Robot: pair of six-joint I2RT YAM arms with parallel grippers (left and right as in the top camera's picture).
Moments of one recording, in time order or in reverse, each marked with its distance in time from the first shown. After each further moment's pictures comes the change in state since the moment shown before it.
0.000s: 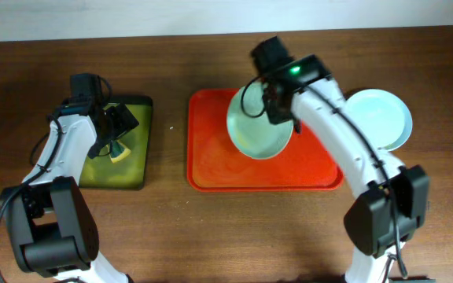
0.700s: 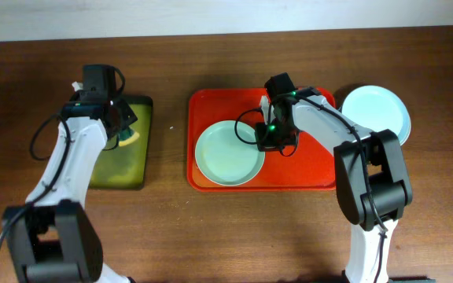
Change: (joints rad) left arm -0.101 -0.097 0.015 0.000 -0.134 -0.008; right arm -0.167 0.169 -0.351 0.397 -0.767 0.031
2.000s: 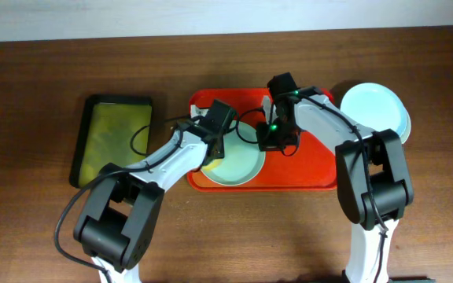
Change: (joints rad) left arm -0.552 0.198 -0.072 0.100 -0.152 -0.034; right arm -0.010 -0.001 0.001 -0.009 -0.024 -0.003
